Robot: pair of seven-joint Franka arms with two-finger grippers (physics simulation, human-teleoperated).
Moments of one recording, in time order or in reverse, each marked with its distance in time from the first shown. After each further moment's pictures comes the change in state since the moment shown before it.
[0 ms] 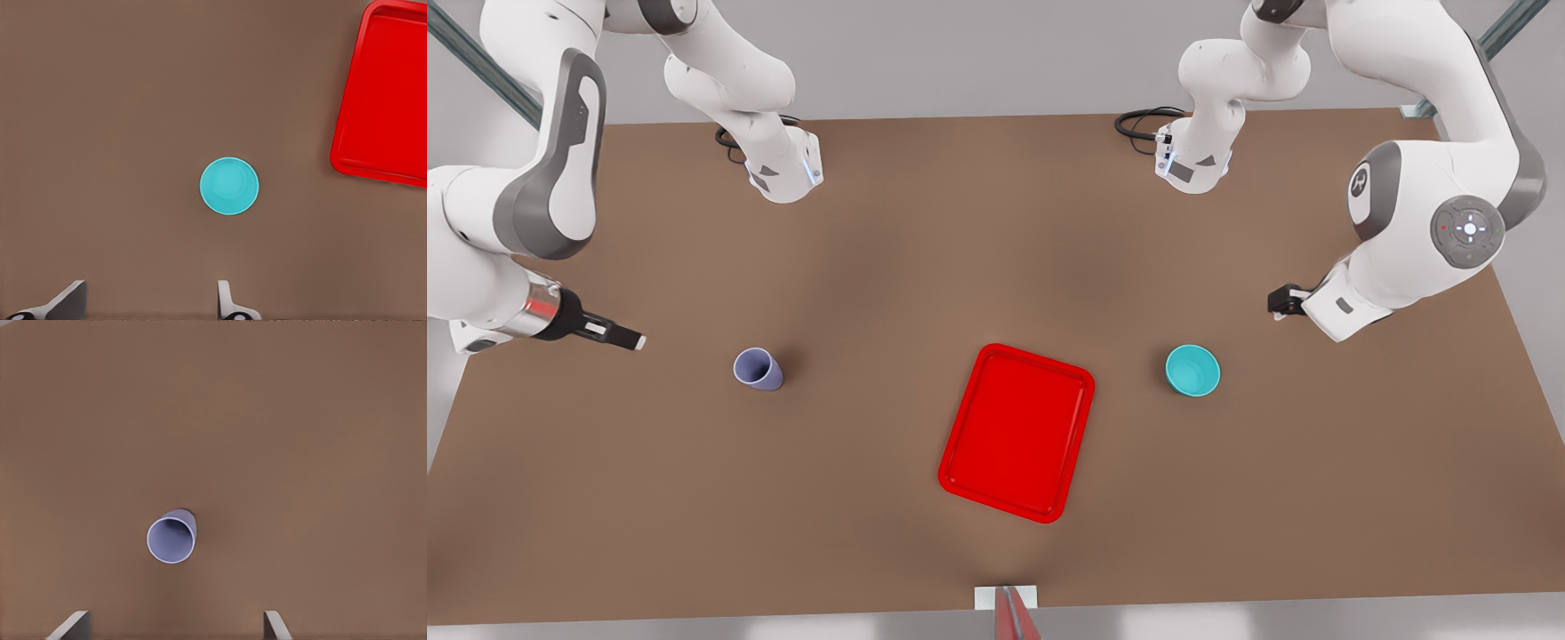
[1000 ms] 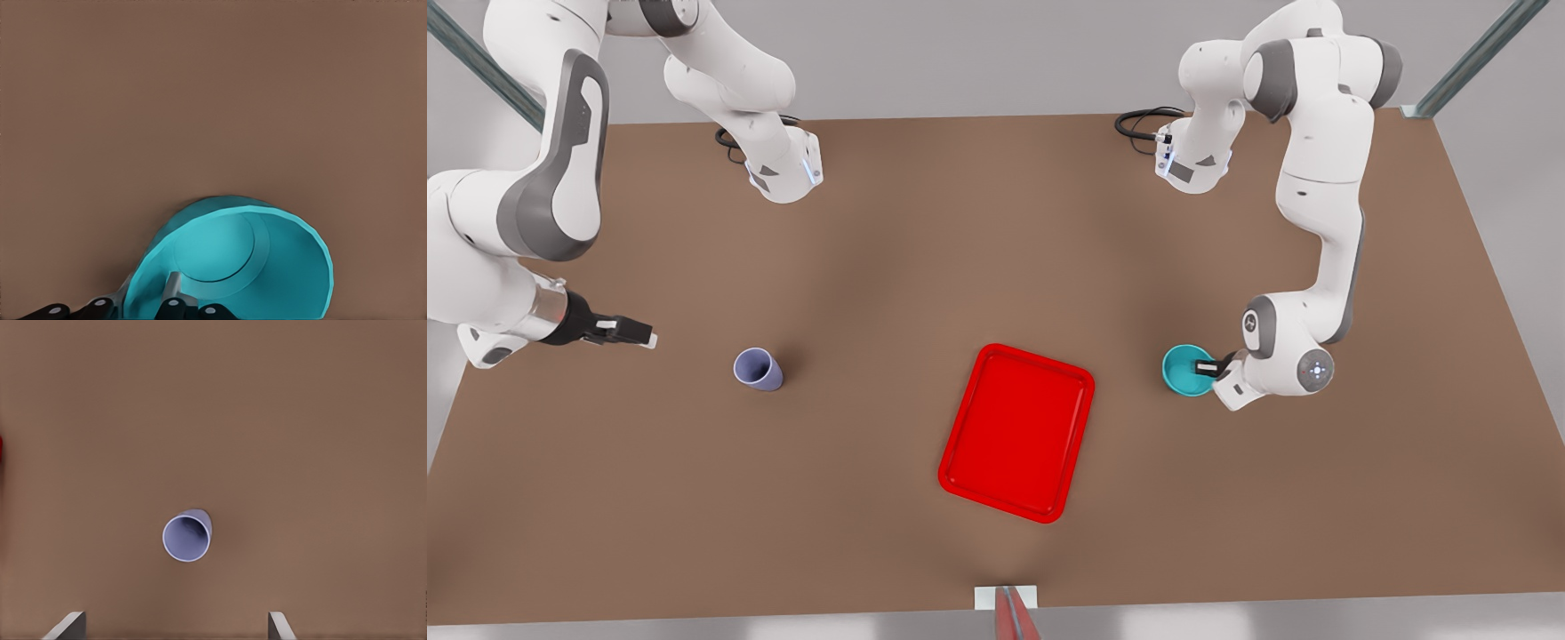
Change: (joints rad) left arm 0.051 0.381 -0.008 -0.446 -0.278 0.661 0.170; right arm 0.008 0.014 0.007 0.019 0.037 0.008 -0.220
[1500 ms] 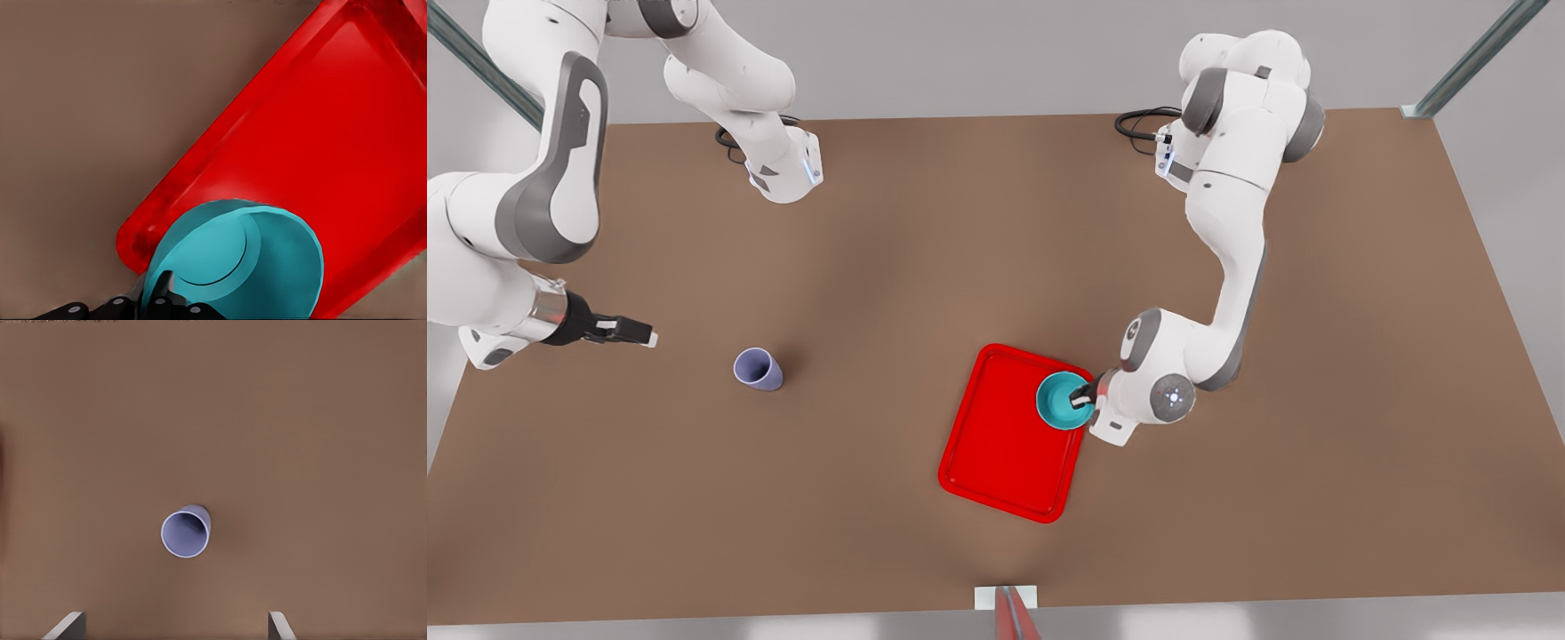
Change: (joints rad) left arm -0.277 0.247 -0.129 0.654 -0.046 -0.282 -0.973; right arm -0.004 0.009 0.000 0.002 0.000 -0.012 0.000
